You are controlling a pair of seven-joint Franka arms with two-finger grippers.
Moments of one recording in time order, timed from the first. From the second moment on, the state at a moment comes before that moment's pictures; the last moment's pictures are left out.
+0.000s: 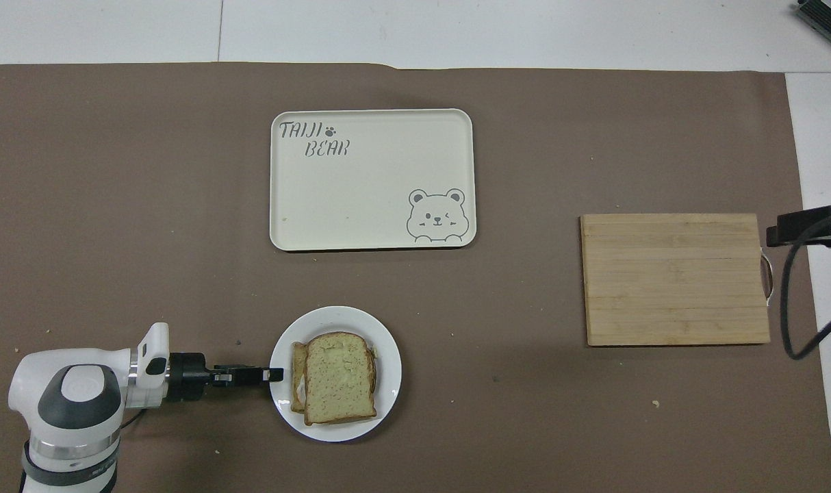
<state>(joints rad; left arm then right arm) -0.15 -0.04 0.14 -2.69 -1.22 2.01 0.97 0.05 -0.08 -0.12 -1.62 -0.01 1.58 0.04</state>
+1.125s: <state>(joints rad) -0.08 0.02 0.14 -2.55 -1.23 1.82 0.98 0.05 -0.07 -0.12 -1.63 -0.02 1.55 0.04</state>
